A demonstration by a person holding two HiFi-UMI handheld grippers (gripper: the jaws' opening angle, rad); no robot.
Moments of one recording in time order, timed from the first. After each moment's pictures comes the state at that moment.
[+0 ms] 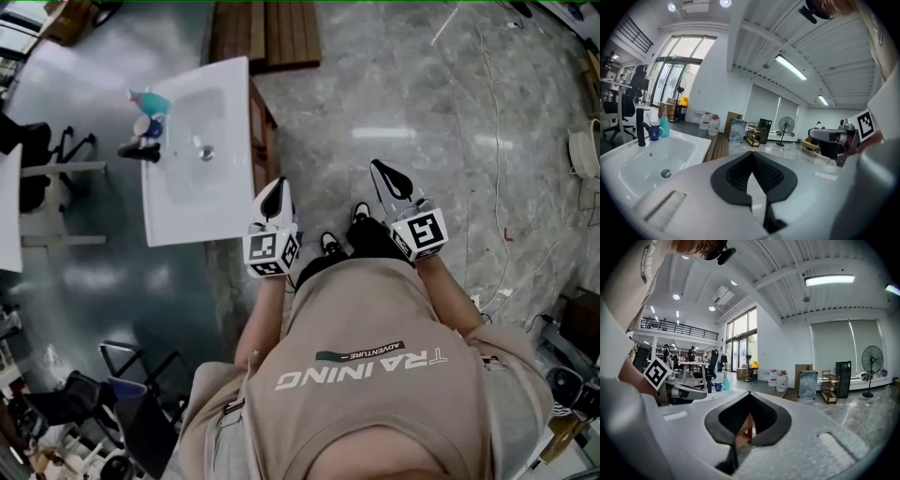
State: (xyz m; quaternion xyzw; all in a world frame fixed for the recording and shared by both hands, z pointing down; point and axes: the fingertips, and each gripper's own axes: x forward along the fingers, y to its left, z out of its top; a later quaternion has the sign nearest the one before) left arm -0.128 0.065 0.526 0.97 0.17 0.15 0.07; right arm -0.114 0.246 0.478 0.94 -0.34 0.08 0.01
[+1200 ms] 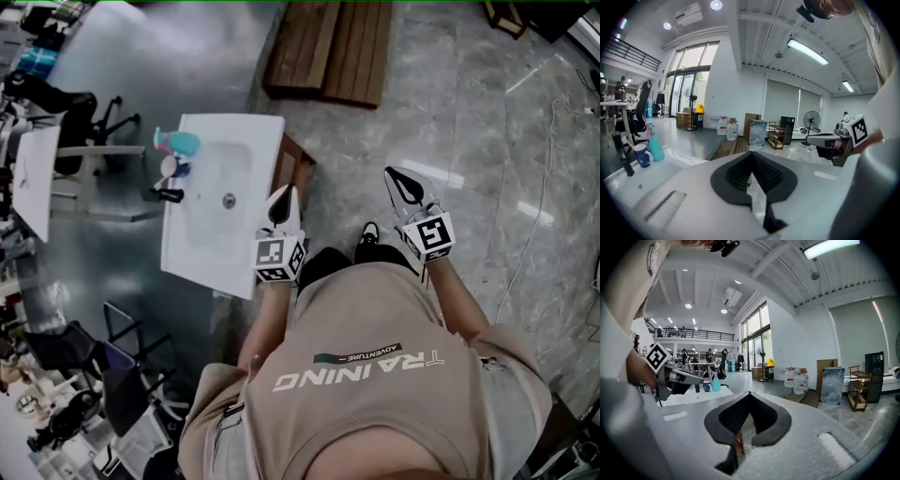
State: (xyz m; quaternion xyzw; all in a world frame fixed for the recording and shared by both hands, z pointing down) left arm 0.119 0.072 0.505 0.99 0.03 0.16 0.03; right arm 0.193 0.255 0.509 0.88 -0.47 0.08 0.01
